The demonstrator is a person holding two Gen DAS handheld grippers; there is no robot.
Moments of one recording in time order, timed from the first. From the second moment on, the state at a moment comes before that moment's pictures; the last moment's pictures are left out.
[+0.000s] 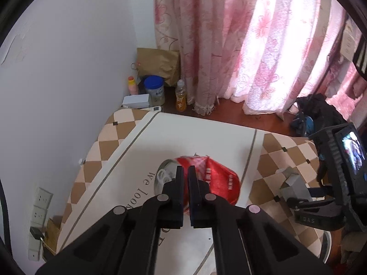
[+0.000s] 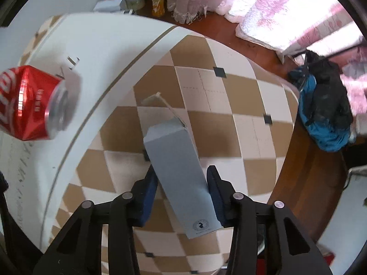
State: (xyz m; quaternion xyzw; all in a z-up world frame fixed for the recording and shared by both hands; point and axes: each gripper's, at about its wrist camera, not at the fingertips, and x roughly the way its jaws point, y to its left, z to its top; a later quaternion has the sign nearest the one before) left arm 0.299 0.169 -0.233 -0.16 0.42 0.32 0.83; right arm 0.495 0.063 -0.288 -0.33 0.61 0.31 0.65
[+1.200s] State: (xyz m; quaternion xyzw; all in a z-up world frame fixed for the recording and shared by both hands) left arm 0.368 0.171 -0.319 0.18 0.66 -0.07 0.72; right arm 0.497 0.074 -0.300 -0.22 0.70 0.22 0.65
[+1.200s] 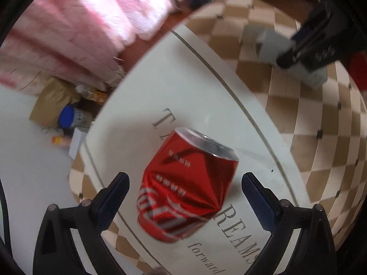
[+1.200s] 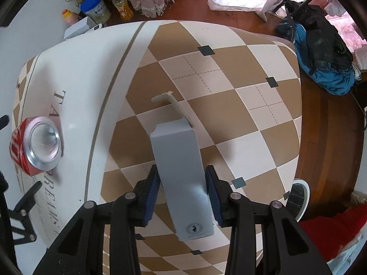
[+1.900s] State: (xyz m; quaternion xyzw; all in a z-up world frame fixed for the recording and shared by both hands) left arm 0.329 0.159 -0.293 0.04 0.61 0.04 0.79; right arm 0.473 0.058 -0.285 -0.21 0.65 0.26 0.68
